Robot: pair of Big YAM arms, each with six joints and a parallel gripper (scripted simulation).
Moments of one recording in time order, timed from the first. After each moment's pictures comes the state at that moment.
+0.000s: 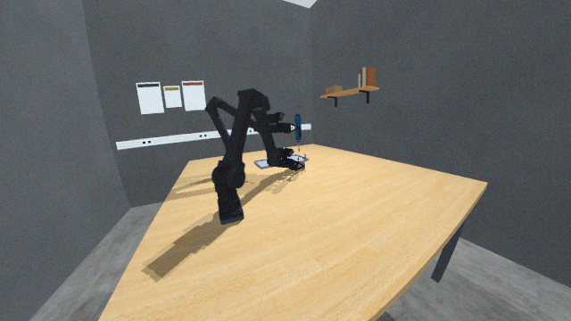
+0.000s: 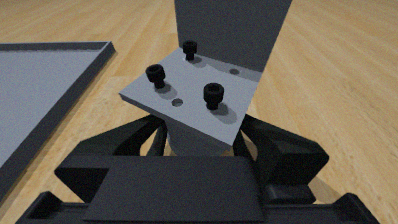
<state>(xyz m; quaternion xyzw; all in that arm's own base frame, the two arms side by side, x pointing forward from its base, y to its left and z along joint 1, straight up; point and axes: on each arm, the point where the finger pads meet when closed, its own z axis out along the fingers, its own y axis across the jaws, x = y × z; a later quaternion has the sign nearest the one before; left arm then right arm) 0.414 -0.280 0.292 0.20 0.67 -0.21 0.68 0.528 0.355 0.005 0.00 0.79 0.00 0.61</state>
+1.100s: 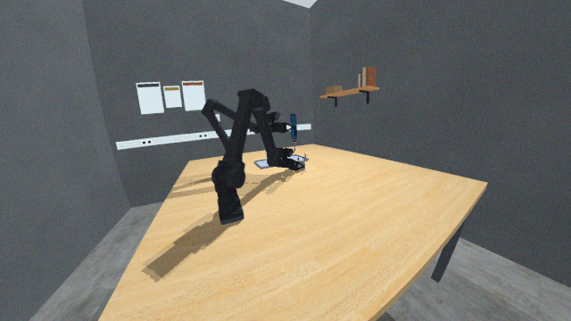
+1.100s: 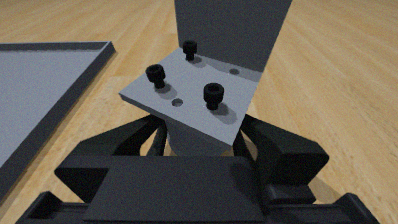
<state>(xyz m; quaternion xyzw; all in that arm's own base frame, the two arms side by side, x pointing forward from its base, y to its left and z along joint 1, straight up) 0.390 -0.264 0.296 0.20 0.67 -0.21 0.68 0.528 0.355 0.005 0.00 0.79 0.00 0.61</state>
